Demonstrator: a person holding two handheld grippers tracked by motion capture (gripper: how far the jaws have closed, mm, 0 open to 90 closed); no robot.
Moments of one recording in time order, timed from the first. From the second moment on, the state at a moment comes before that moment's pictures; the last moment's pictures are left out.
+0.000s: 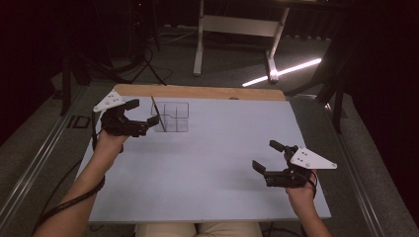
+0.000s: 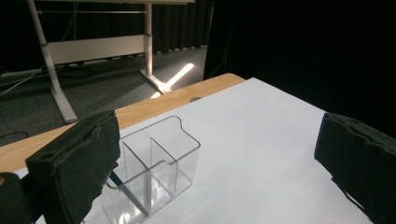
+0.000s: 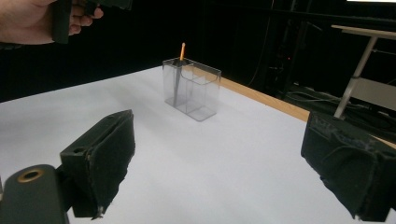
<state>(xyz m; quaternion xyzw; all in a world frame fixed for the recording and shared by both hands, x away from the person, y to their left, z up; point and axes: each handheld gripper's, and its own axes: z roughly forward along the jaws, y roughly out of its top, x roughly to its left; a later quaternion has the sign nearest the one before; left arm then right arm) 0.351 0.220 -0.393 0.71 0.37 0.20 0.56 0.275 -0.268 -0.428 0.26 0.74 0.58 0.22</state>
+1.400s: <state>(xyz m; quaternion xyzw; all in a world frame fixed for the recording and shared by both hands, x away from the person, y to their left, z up) 0.287 0.218 -0.431 0.72 0.31 0.18 0.59 0.277 -0.270 -0.430 0.27 0.75 0.57 0.22</state>
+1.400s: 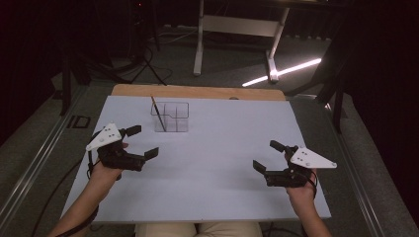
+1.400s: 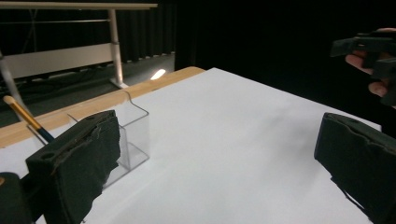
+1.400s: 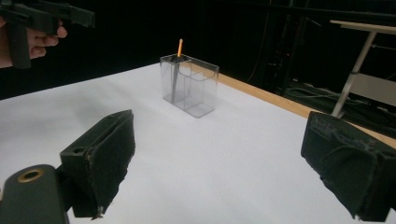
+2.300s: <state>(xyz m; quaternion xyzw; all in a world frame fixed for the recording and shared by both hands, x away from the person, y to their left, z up) 0.269 0.219 -0.479 0.74 0.29 0.18 0.58 0.276 -0.269 -0.432 0.27 0.75 0.57 0.22</state>
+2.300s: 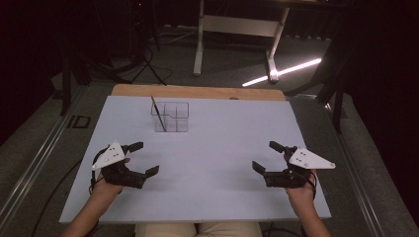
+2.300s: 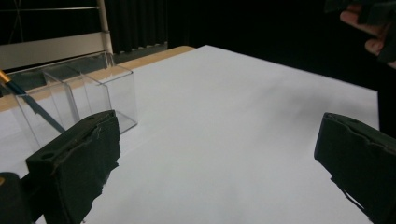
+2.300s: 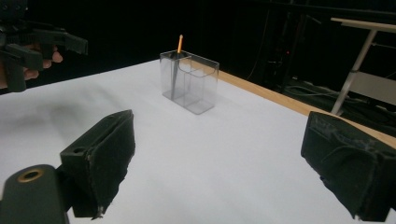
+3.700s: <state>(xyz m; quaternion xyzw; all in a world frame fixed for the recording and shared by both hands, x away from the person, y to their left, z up) 0.261 0.224 -0.508 0.74 0.31 0.19 0.57 0.286 -0.276 -0.456 0.30 0.75 0.55 0.21</state>
